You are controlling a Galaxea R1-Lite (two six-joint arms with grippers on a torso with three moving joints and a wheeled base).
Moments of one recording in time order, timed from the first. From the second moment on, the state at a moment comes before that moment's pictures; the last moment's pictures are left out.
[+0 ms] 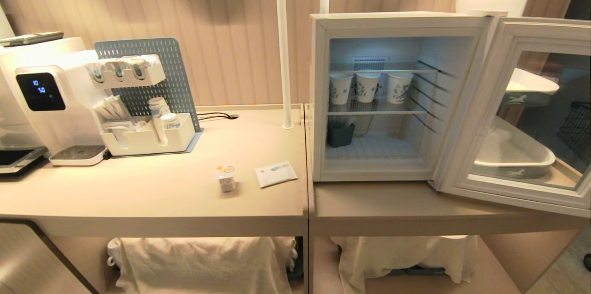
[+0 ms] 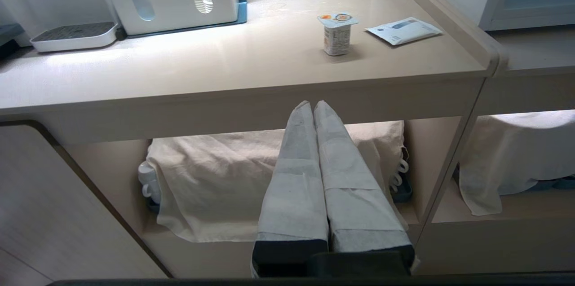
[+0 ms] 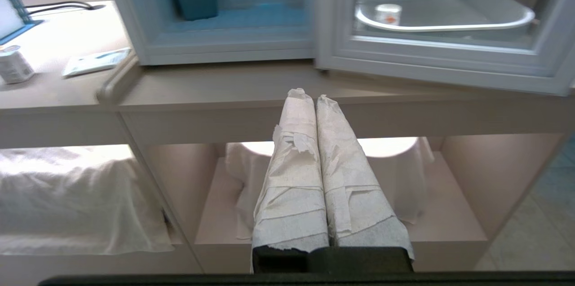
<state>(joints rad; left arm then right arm) 0.00 0.00 0.00 0.00 -0.02 0.07 0.00 0.00 0.00 0.00 0.00 0.00</state>
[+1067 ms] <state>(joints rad) 0.00 0.00 0.00 0.00 -0.02 0.07 0.00 0.00 0.00 0.00 0.00 0.00</state>
